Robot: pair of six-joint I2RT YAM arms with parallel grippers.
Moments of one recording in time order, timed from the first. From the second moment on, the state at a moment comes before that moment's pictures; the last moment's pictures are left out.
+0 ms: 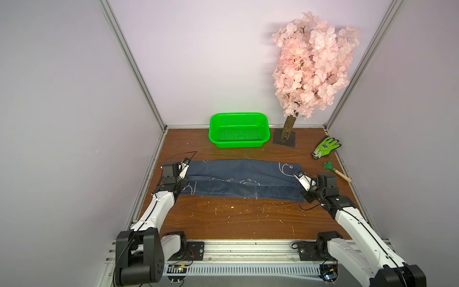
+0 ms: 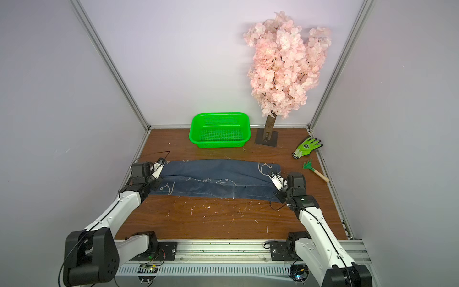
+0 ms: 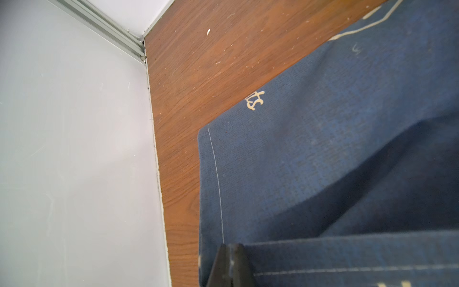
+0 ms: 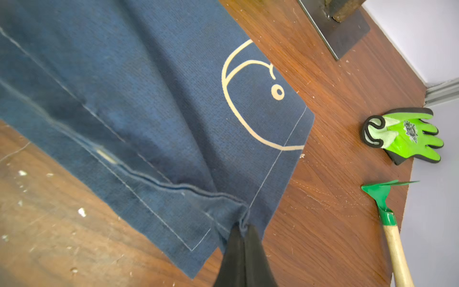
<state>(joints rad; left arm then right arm) 0.11 1.13 0.57 -0.18 -0.19 0.65 0.12 0.87 0.50 -0.44 -0.02 -0.59</state>
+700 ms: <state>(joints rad) 0.11 1.07 0.43 -0.20 -0.24 0.77 0.22 0.87 0.45 -0.52 0.02 -0.68</state>
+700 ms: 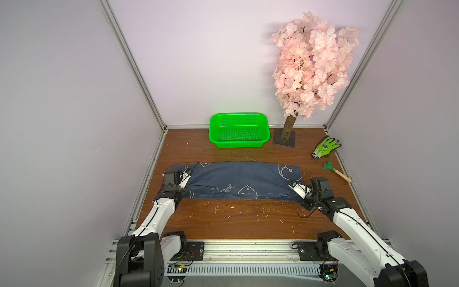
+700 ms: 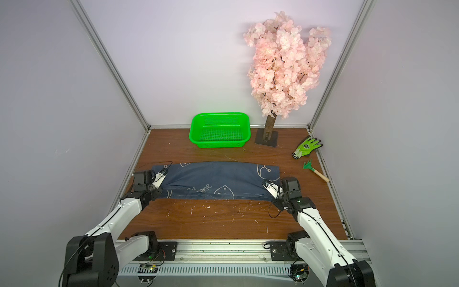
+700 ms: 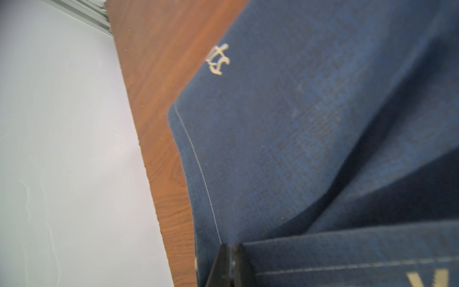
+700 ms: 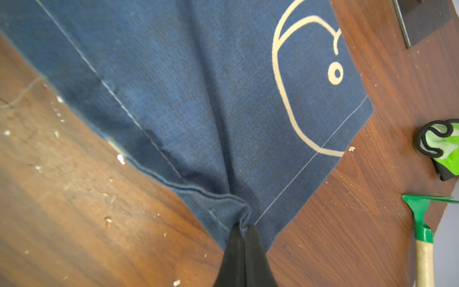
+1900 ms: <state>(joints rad) 0.15 0.97 0.54 -0.40 -0.50 0.78 0.26 0.96 0.61 -0.70 0.36 -0.75</state>
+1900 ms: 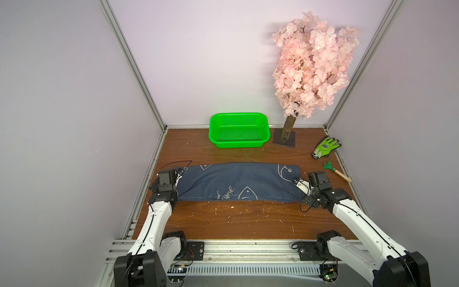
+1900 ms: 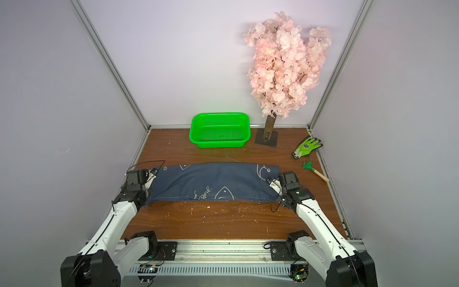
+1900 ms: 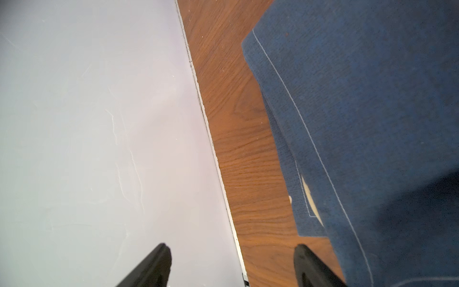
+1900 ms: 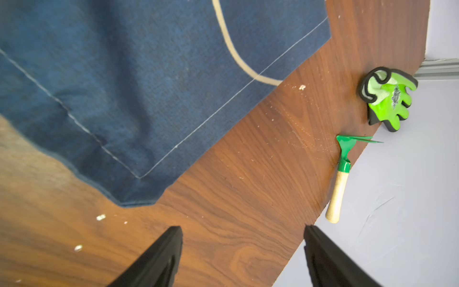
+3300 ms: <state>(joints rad) 0.41 1.66 0.96 -0.65 0.09 0.08 0.29 1.17 0.59 -0.55 0.22 -0.42</state>
